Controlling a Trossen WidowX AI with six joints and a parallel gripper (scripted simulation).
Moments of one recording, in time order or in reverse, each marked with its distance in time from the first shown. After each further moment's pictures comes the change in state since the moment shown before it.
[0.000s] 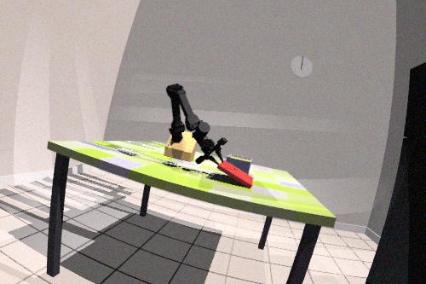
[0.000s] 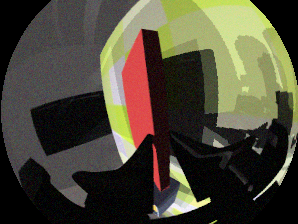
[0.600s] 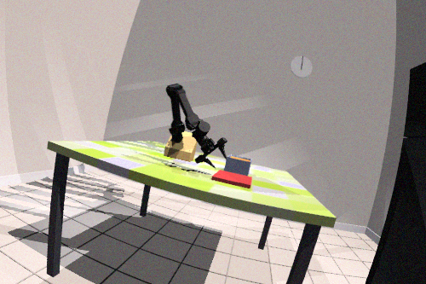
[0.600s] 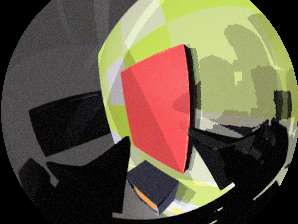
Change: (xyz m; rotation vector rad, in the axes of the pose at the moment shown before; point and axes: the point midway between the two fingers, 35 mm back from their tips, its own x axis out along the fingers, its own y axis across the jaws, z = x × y) arm -0.003 0.001 0.003 0.002 0.006 -0.018
